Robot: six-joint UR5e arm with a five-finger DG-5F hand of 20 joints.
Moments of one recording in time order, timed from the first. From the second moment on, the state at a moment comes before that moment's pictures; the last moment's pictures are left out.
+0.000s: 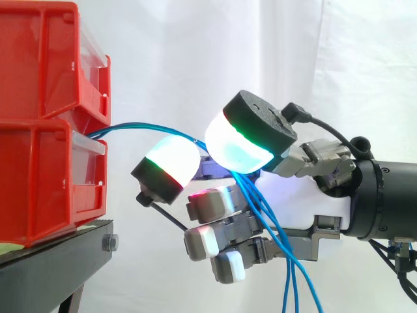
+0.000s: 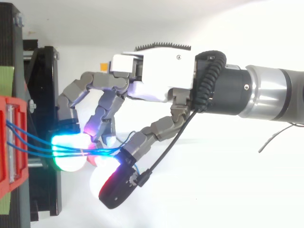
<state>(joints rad) 0.11 -2.37 -1.16 -2.66 -1.42 0.00</state>
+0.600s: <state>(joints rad) 0.11 -2.37 -1.16 -2.67 -1.42 0.00</state>
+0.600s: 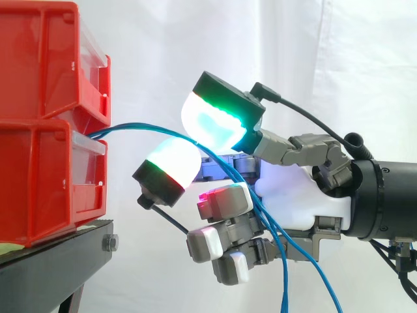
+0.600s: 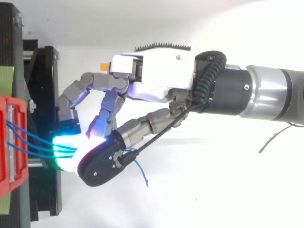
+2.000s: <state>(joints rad) 0.11 -2.37 -1.15 -2.69 -1.45 0.00</state>
